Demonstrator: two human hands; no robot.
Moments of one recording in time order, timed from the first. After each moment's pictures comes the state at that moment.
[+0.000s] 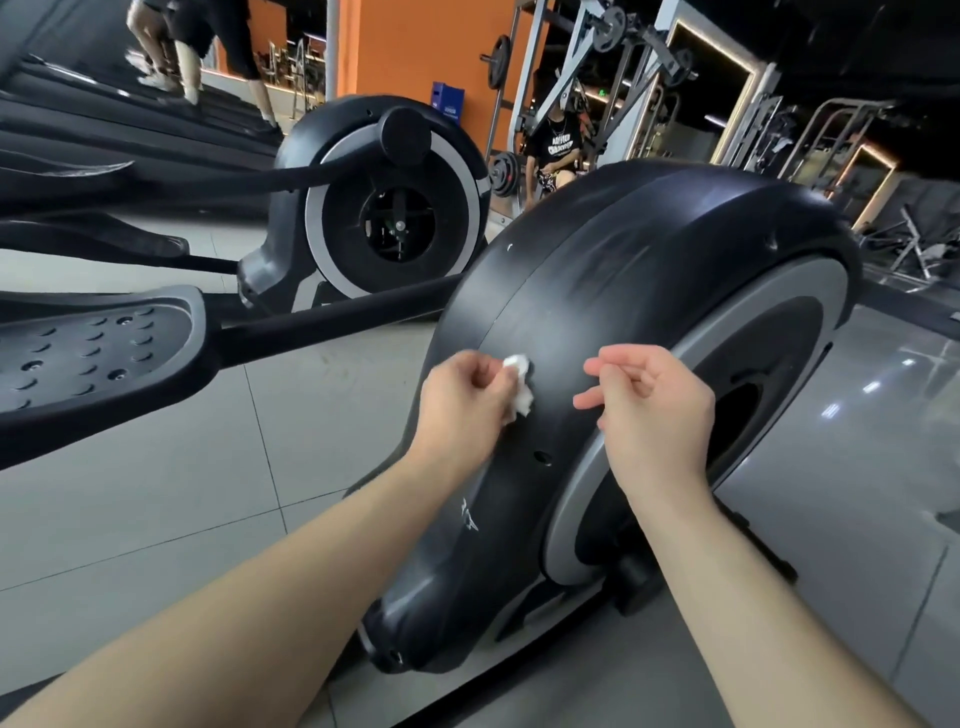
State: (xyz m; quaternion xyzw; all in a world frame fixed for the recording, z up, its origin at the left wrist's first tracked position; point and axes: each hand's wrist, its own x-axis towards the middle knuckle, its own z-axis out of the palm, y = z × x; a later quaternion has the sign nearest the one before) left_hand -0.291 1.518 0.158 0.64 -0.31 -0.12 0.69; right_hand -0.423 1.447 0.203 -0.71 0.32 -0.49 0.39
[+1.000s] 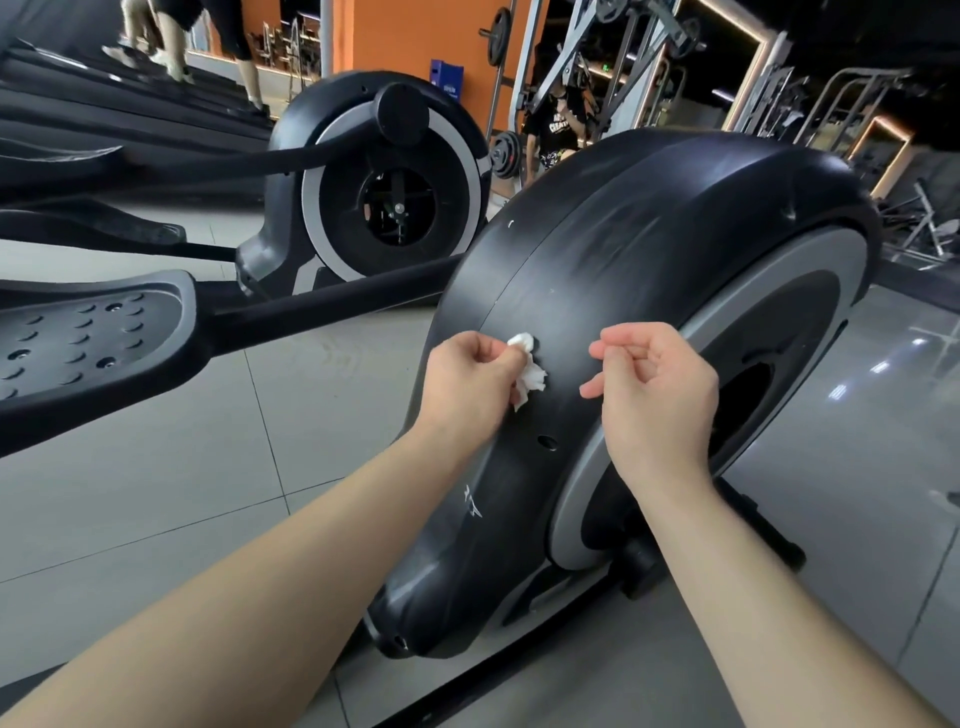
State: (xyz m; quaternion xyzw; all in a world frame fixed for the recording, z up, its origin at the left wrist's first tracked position) left_hand -0.291 1.514 0.165 0.63 -0.27 -0.16 0.71; right_hand -0.419 1.449 0.197 -0.73 0.30 -0.51 0.35
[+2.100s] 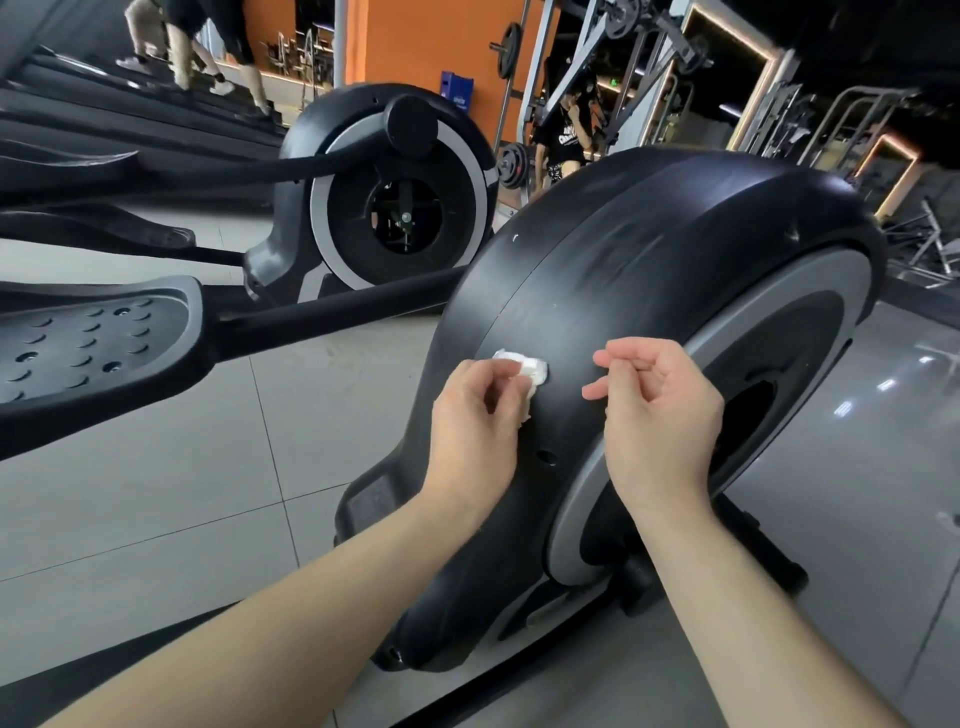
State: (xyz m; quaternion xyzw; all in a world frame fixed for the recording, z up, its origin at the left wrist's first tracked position) left_hand -0.311 1.516 0.137 0.63 -0.32 0.00 0.71; right_hand -0.418 1.445 0.192 -0.71 0.27 -0.54 0.36
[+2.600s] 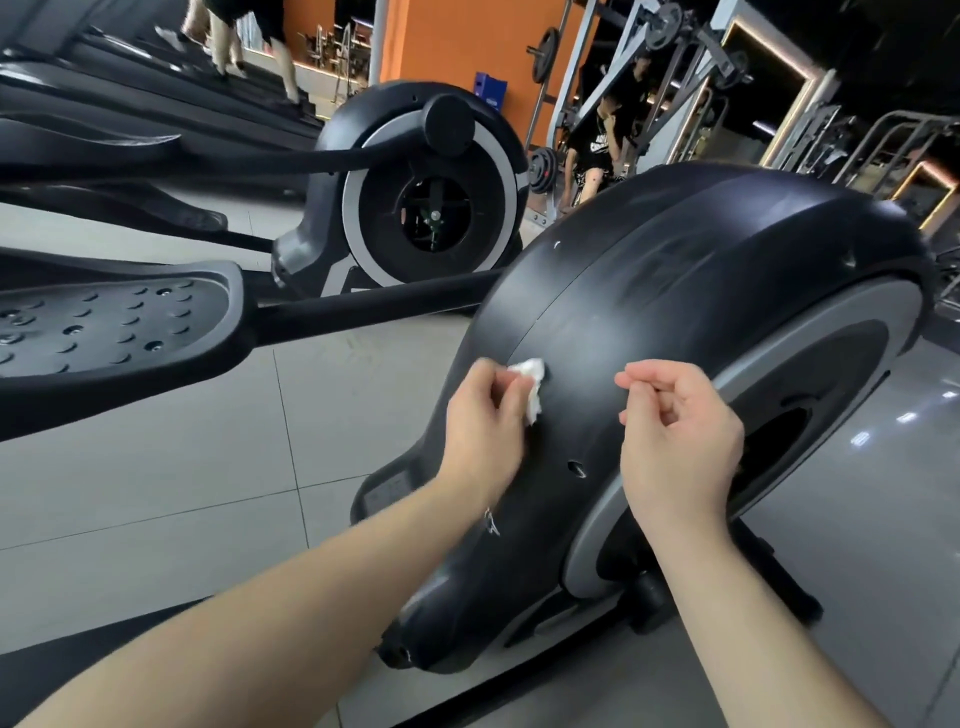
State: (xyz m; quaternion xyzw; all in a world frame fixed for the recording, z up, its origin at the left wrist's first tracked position) left_hand -0.291 1.515 0.129 0.61 -0.25 -0.07 0.75; right_hand -0.409 1.449 0.183 -0.74 0.28 -0.53 0.30
